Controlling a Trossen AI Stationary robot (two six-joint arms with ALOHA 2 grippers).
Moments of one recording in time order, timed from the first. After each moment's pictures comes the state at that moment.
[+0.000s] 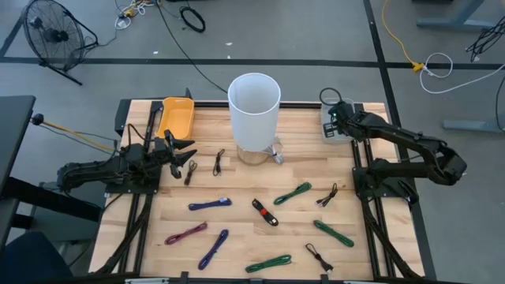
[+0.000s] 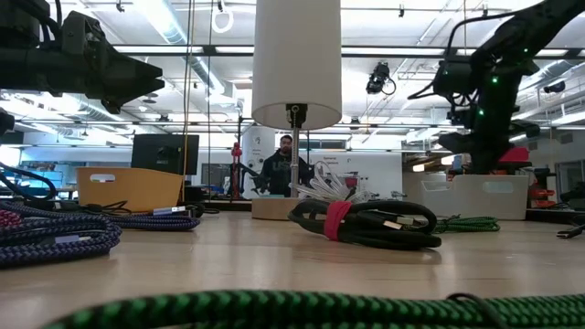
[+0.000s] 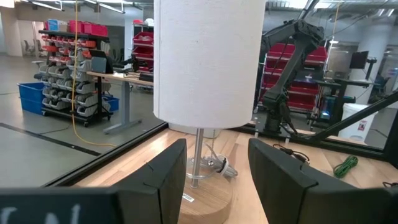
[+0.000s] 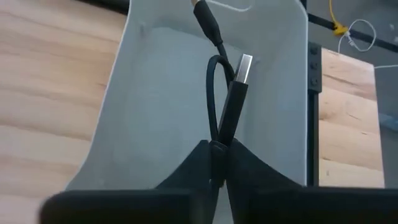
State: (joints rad) left arm 0.12 0.01 0.01 0.13 -0.24 -0.09; right arm -0.80 1.11 0.63 -0.68 0.48 0.42
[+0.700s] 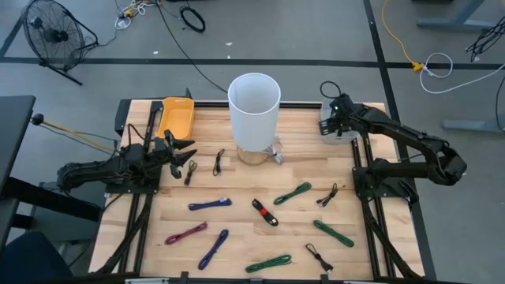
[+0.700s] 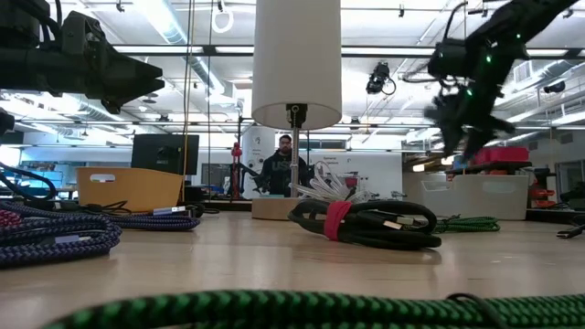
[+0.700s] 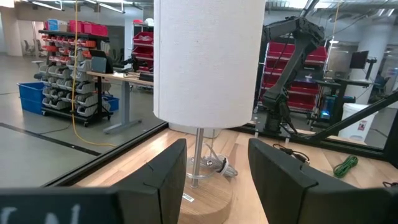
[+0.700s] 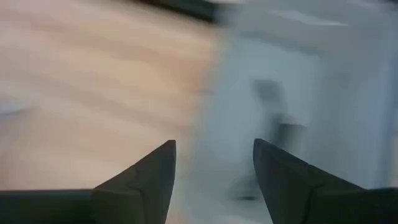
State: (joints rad) left arm 0.12 0.01 0.01 0.13 -0.24 -0.09; right arm -0.80 1.11 0.76 -0.71 0.15 0.38
